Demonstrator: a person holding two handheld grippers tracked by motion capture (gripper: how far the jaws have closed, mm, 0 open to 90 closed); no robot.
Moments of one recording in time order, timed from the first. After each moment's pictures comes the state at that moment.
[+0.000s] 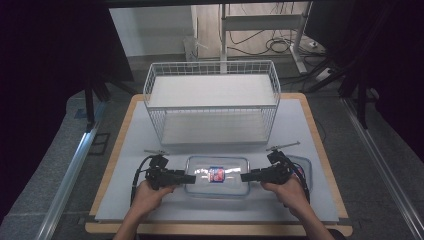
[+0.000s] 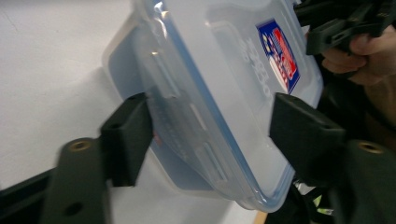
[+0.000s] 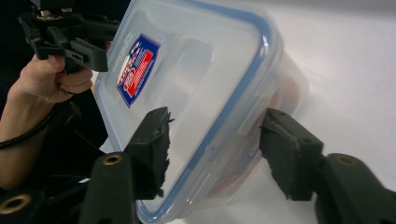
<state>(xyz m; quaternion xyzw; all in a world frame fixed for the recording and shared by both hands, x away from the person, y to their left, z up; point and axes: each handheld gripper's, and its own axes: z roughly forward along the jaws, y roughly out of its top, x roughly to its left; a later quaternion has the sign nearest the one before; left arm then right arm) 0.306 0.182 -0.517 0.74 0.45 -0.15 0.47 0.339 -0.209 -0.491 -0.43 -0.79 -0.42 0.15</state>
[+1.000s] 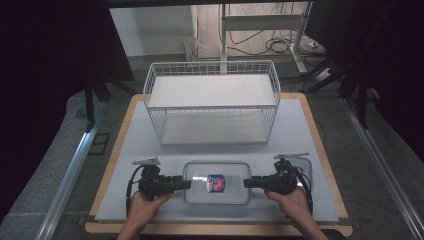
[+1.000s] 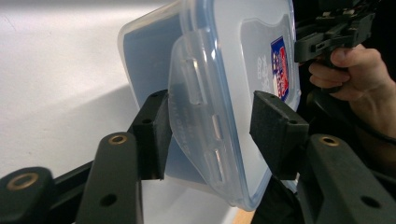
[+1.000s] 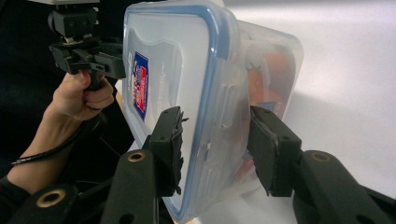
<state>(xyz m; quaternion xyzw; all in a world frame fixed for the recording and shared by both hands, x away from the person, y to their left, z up) 0.272 0.190 -0.516 0.72 0.43 -0.12 0.52 0.309 -0.221 -0.493 -0.43 -0.75 -0.47 0.17</state>
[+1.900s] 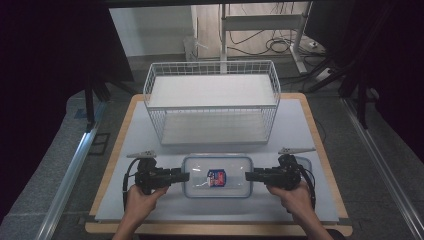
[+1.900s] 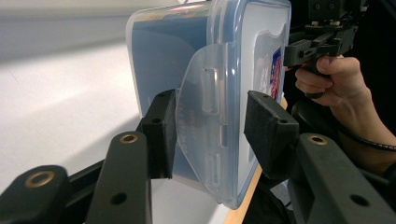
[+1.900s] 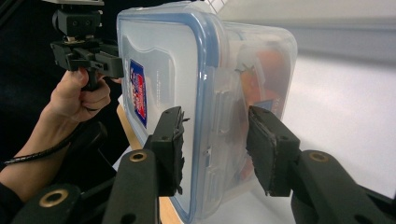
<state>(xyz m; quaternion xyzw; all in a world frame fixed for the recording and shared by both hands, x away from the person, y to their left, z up) 0.280 0.194 -0.484 0.72 0.41 -0.10 0.55 0.310 -0.222 -0.467 -0.39 -0.76 -0.51 0.12</state>
